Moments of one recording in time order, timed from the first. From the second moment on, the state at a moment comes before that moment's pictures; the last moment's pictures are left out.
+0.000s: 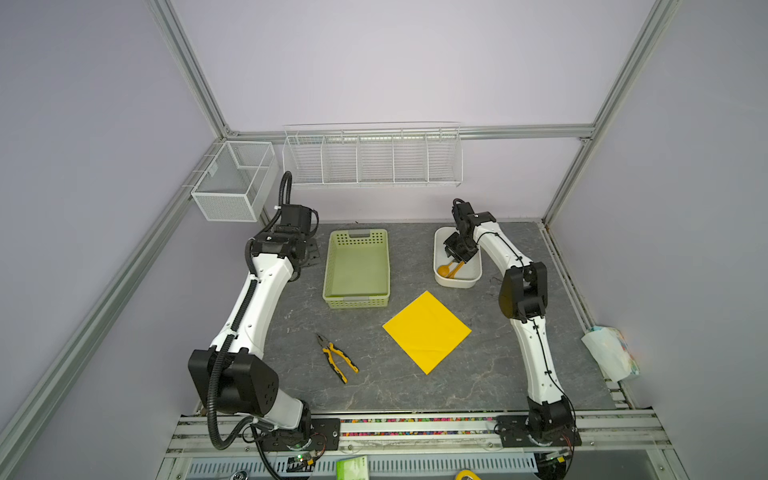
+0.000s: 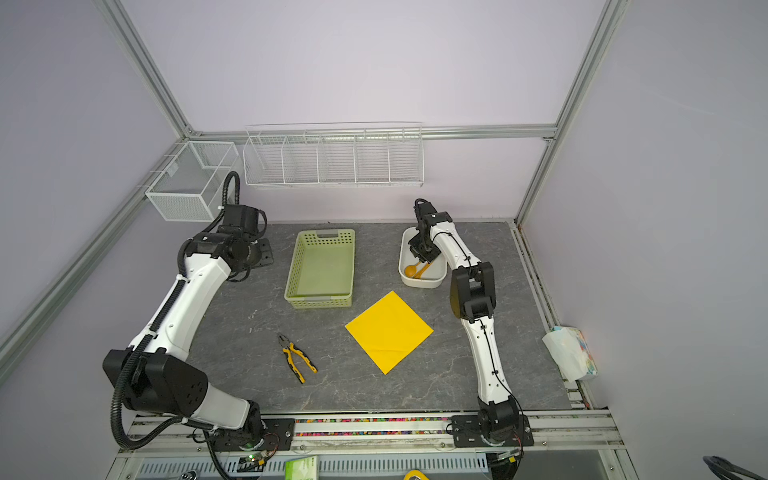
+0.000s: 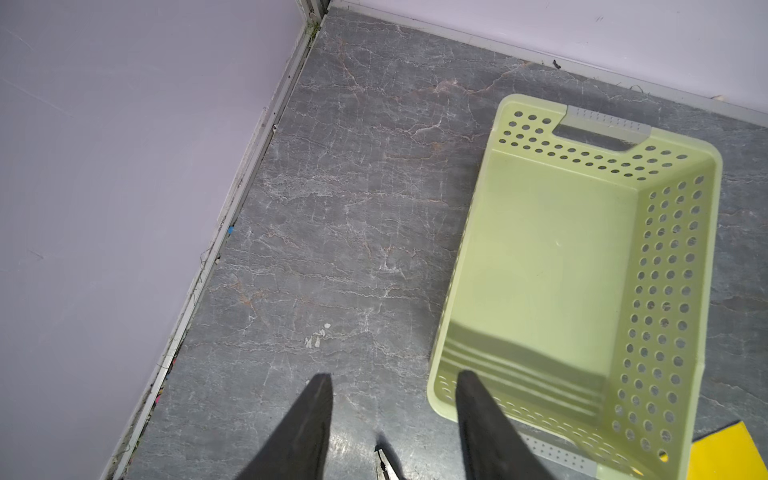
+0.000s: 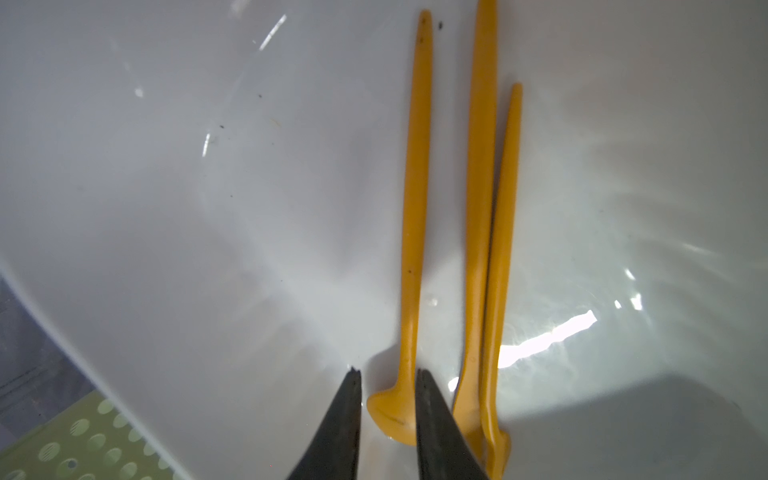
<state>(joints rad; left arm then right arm) -0.16 1.52 1.56 -1.00 -0.28 -0.33 0.29 2.53 2.38 -1.13 -0.08 1.06</state>
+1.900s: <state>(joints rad) -0.16 1.52 1.56 -1.00 -0.34 -0.28 0.25 2.67 2.56 -1.14 -0.01 0.93</state>
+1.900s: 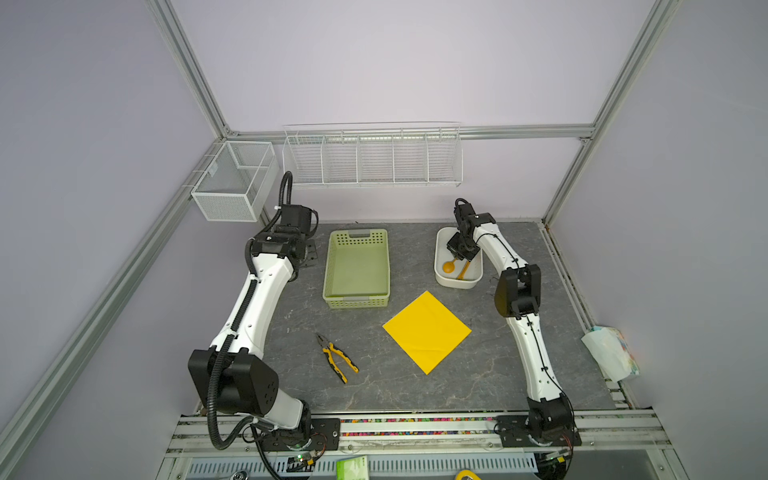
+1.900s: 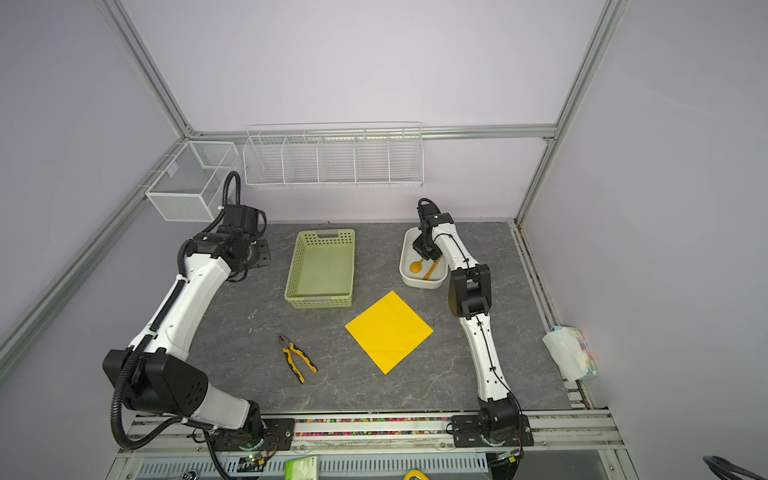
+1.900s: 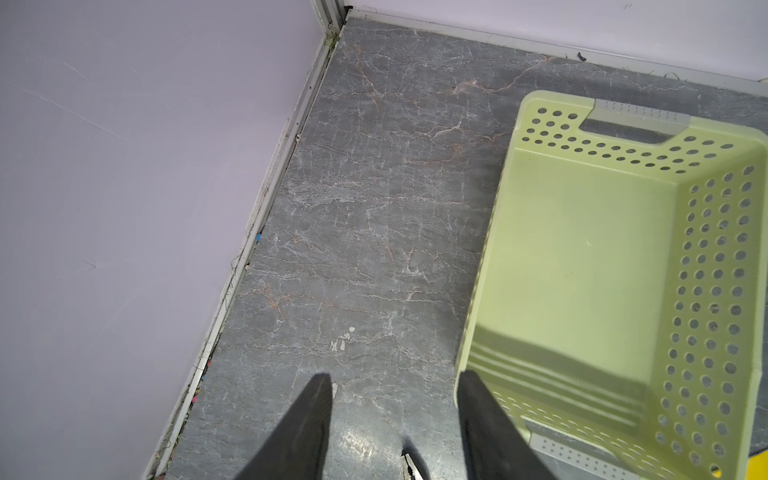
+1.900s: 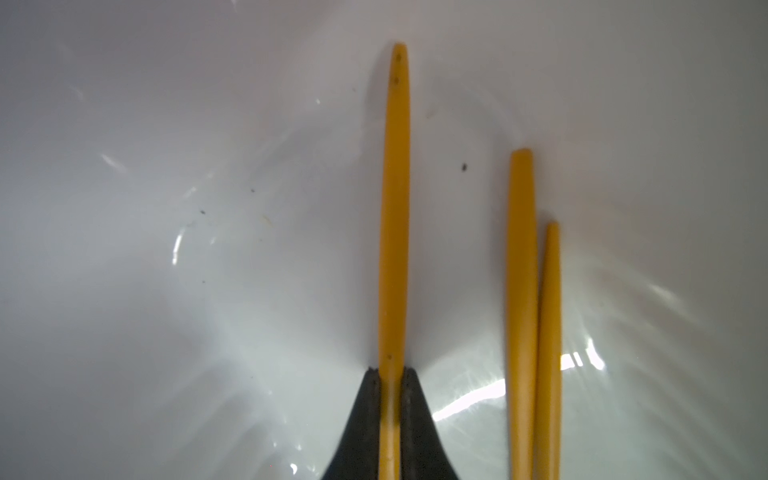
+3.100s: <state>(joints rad) -0.25 1.70 2.03 -1.02 0.14 -0.31 0.42 1.84 1.67 -0.73 -0.14 -0.11</state>
